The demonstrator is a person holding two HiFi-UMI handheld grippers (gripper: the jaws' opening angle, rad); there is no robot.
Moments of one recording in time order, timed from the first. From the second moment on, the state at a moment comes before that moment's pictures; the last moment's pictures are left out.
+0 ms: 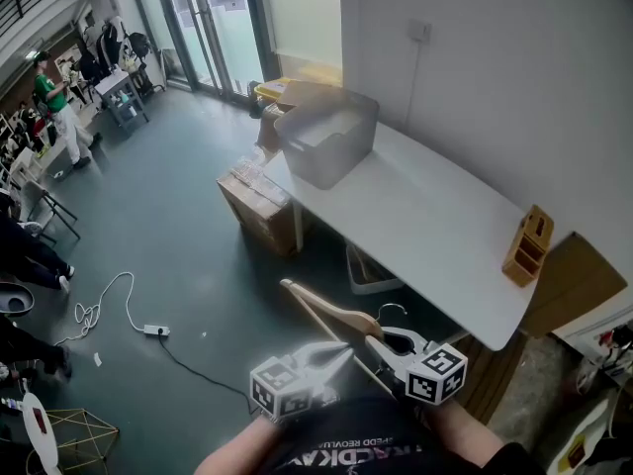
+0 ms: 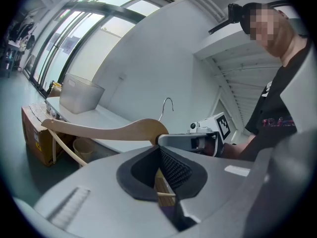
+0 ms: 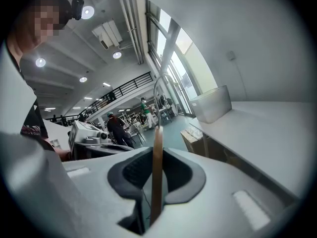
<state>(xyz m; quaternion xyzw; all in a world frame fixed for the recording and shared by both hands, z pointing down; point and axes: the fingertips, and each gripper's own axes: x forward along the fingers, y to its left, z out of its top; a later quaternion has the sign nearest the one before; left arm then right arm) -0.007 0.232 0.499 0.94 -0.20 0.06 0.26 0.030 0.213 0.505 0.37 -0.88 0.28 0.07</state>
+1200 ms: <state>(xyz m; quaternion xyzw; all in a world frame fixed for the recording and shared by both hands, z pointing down) -0.021 0.167 0.489 0.93 -0.23 0.02 0.27 0.036 0.149 0.489 0.38 -0.89 0.25 0.08</state>
